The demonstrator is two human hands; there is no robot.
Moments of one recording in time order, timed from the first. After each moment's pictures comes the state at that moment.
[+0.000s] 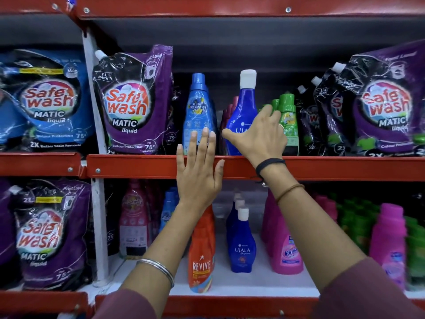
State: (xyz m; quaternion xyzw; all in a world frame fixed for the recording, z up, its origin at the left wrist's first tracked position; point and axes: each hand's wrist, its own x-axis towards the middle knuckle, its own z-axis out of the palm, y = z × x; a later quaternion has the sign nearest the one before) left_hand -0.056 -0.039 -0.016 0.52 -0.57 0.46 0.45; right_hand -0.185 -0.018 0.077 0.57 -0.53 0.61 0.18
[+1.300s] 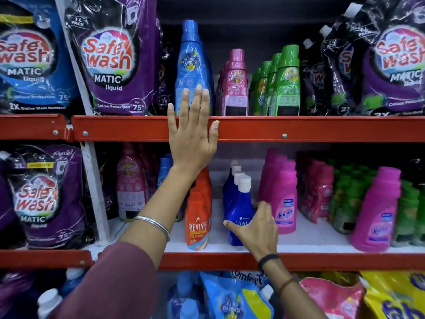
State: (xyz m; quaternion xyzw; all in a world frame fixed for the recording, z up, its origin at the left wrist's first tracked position) left_hand -0.055 -0.047 -0.018 0.49 -0.56 0.48 0.47; right_hand -0.212 -0.041 -0.192 0.63 -0.58 0.51 -0.02
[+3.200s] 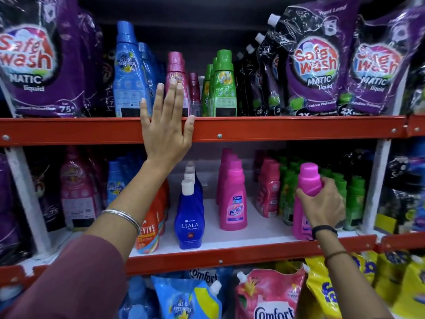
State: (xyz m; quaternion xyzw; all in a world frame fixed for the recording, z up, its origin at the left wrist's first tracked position) left_hand -0.128 -0.059 -0.005 0.48 -0.58 0.45 0.47; right_hand -0.455 -0.057 -0.147 0.43 -0.66 0.61 0.10
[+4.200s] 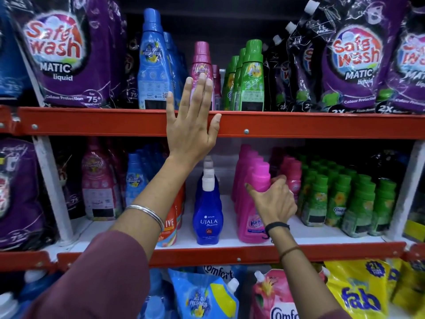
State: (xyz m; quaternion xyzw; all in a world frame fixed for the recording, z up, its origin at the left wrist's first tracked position) left_hand -0.121 -0.067 -0.011 0.45 -0.58 0.49 0.46; right_hand -0.307 -0.068 -0.141 0.49 -0.69 0.54 0.07
